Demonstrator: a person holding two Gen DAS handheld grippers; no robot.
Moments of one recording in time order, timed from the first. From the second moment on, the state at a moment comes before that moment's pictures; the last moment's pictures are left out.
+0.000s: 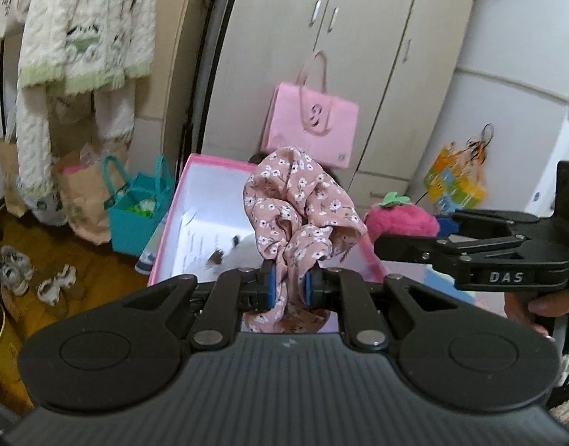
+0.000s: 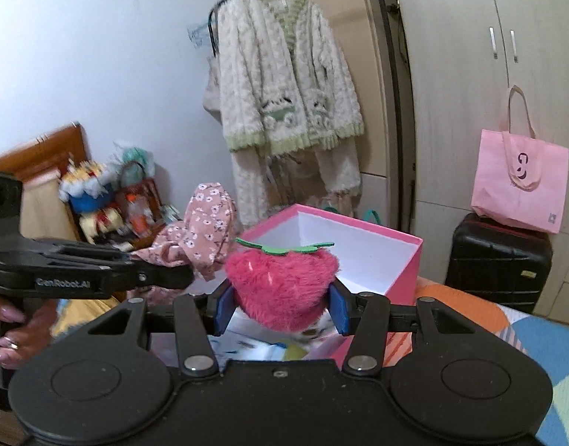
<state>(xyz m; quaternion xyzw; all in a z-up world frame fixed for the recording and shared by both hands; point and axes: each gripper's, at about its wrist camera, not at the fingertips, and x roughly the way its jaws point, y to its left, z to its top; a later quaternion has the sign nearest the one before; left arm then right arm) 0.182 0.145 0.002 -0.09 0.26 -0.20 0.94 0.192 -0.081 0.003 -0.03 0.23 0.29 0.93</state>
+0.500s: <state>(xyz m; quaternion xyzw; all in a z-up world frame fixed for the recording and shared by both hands) 0.214 0.138 -0.020 -0.03 0.30 -0.17 0.94 0.242 -0.042 -0.031 -0.15 0.28 0.23 0.92</state>
